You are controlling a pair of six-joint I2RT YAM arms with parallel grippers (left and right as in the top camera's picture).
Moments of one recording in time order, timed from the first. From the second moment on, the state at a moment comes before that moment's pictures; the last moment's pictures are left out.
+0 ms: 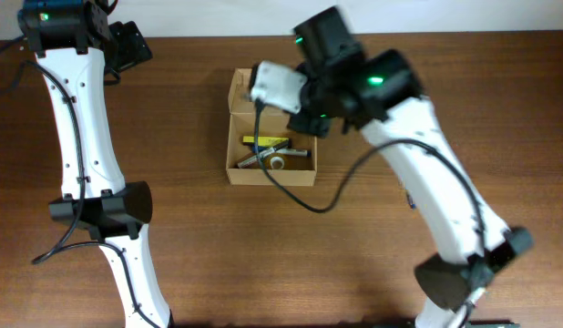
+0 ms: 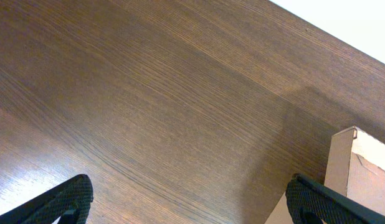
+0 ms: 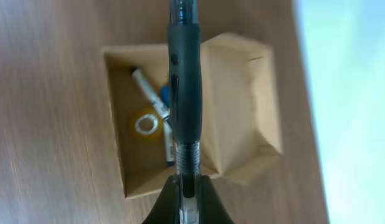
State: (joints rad) left arm 0.07 2.33 2.89 -1.68 -0.20 -0.41; right arm 0.55 1.94 2.16 -1.27 -0.13 -0.88
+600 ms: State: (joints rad) left arm 0.07 2.33 2.89 -1.68 -0.20 -0.41; right arm 0.55 2.34 2.15 -1.27 -0.13 -0.95
